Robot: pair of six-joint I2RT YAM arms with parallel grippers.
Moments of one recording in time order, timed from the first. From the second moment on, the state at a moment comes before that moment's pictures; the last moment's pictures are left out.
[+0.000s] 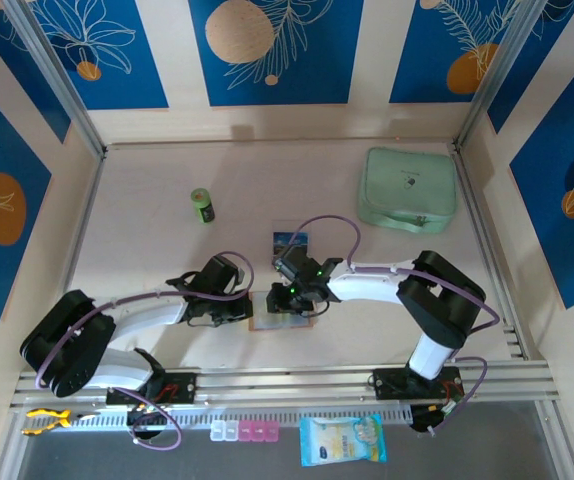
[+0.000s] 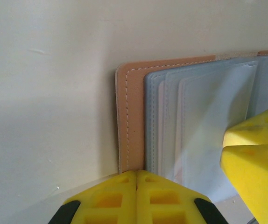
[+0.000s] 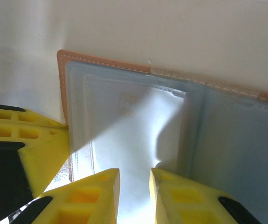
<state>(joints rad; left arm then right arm) -0.69 1.34 0.50 -0.22 0.32 -0.83 0.93 1.68 0.88 -0.29 -0.28 0.86</state>
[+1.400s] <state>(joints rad) -0.70 1.39 0.59 -0.19 0.38 -0.87 0.87 1.63 0.74 -0.12 -0.36 0.87</state>
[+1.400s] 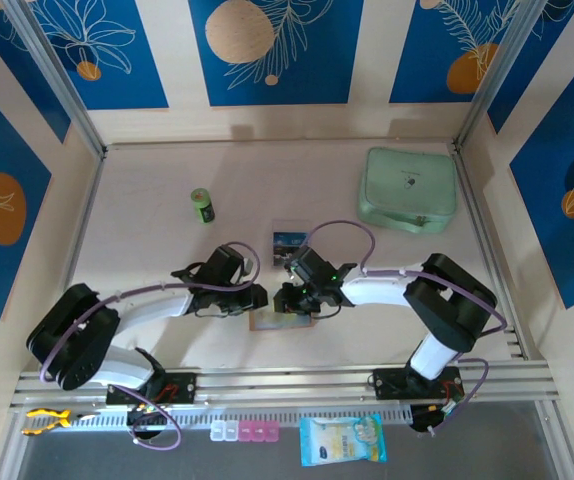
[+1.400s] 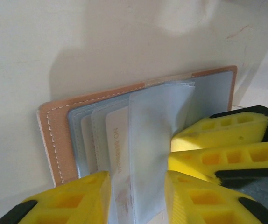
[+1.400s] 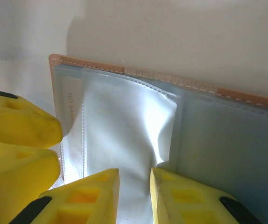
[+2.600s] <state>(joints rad) -0.70 1.45 0.59 -0.07 0.47 -0.94 0.83 1.51 0.63 0.03 -0.44 0.90</state>
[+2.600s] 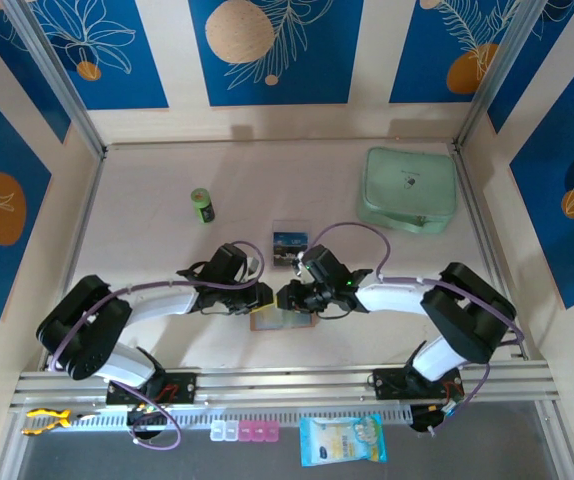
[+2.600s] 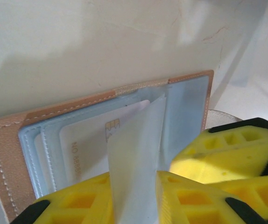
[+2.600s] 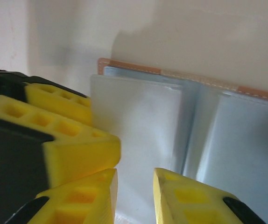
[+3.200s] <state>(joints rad) -0.76 1.47 0.68 -0.07 0.48 -0.95 0.72 1.20 0.59 -0.20 -0.34 0.85</state>
